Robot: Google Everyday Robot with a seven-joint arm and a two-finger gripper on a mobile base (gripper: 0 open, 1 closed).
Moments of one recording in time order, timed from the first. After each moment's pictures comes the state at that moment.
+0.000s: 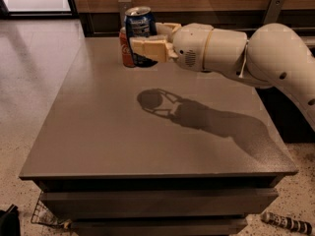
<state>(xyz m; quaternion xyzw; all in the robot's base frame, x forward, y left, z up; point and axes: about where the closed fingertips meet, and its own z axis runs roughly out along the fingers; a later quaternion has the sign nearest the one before) 0.585 0.016 1.002 -0.39 0.61 0.35 0.60</state>
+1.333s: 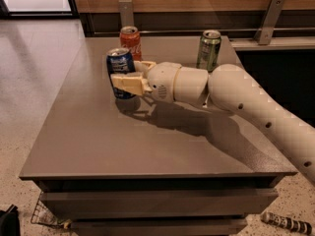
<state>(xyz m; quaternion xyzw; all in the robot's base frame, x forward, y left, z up) 0.582 0.071 0.909 -0.37 0.63 0.39 0.56</state>
